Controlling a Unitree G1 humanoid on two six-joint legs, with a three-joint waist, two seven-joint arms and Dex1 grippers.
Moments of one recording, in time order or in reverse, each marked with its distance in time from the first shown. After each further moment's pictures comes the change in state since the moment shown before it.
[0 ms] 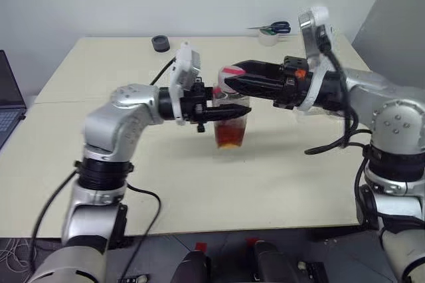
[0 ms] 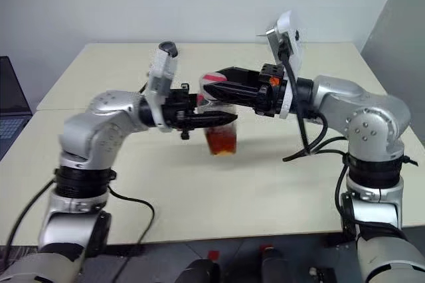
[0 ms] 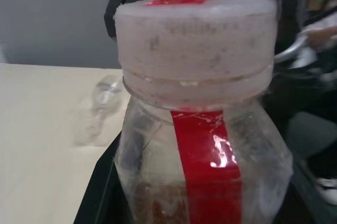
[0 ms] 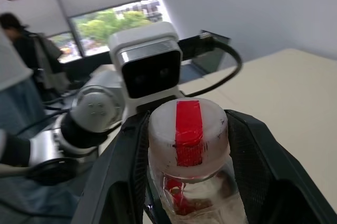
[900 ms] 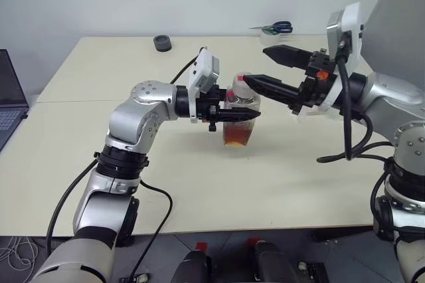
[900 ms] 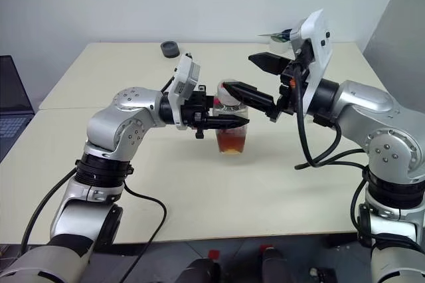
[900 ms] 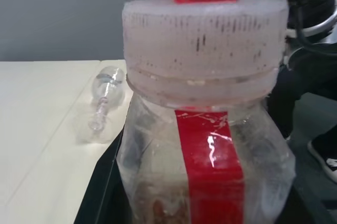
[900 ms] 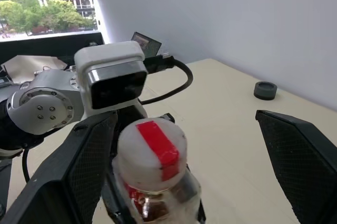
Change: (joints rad) left arm -0.011 -0.116 -0.119 0.200 0.232 -0.296 0.021; right arm 0.184 -0.119 -0.007 -0.288 -0.144 -0.116 -0.219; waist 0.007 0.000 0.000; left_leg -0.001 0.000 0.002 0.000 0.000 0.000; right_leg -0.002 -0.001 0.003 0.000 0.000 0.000
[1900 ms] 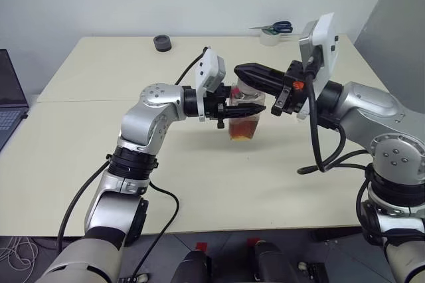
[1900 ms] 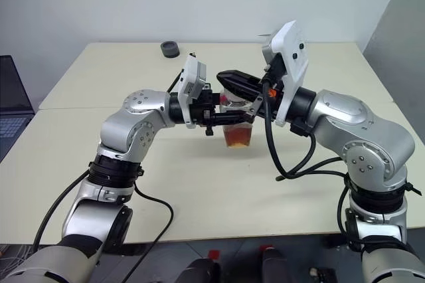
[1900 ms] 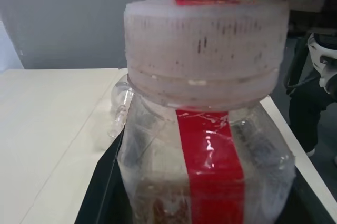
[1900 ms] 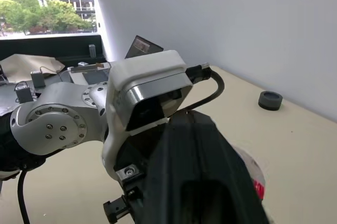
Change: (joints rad) left arm 0.001 -0.063 0.006 0.024 0.028 -0.035 0.061; right arm 0.014 0.070 0.080 -0.046 -0.067 -0.049 -0.060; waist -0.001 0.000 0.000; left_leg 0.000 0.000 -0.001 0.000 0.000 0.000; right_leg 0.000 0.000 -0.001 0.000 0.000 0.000
